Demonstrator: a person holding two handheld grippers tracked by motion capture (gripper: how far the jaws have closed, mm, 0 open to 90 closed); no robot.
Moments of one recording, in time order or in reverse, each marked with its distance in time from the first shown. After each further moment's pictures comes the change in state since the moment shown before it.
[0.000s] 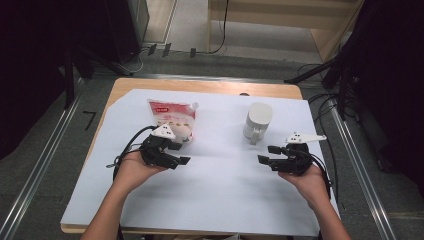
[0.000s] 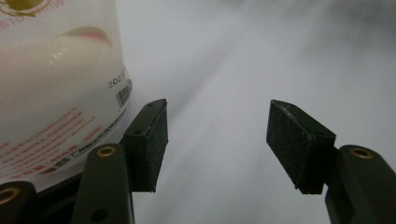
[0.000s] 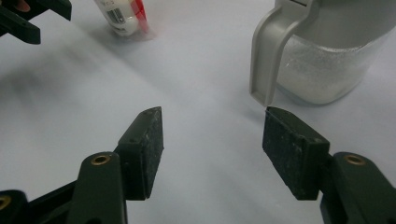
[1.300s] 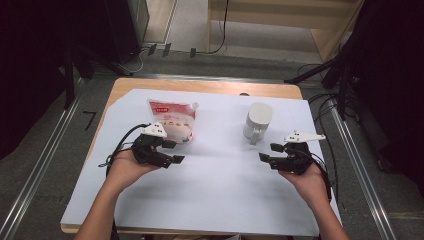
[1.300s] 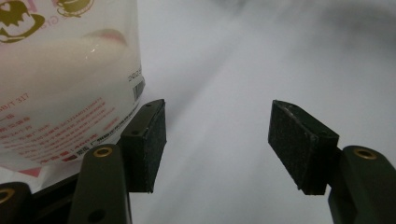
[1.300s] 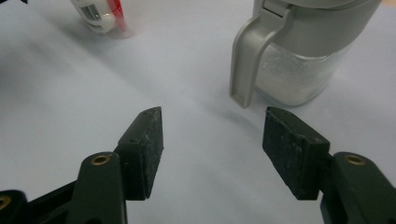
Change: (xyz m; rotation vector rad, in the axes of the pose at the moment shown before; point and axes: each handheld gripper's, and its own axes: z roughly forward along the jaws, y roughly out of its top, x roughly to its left) left arm 0.008 -0.006 -0.016 -0.027 -0.020 0.004; right arm 0.007 0.007 -0.003 0.015 -0.107 -0.028
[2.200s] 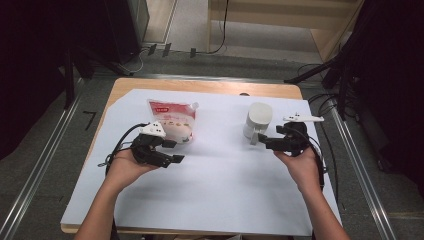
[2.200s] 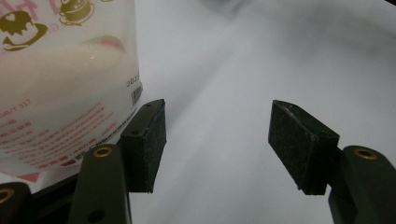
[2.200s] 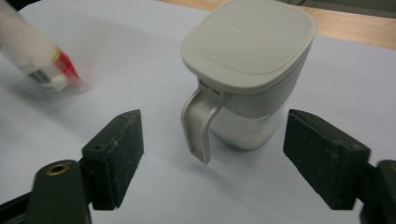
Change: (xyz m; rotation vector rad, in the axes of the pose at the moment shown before) left arm 0.000 0.000 -0.001 -0.024 -0.015 -0.005; right arm -0.009 0.043 0.011 -0.047 -0.156 0.123
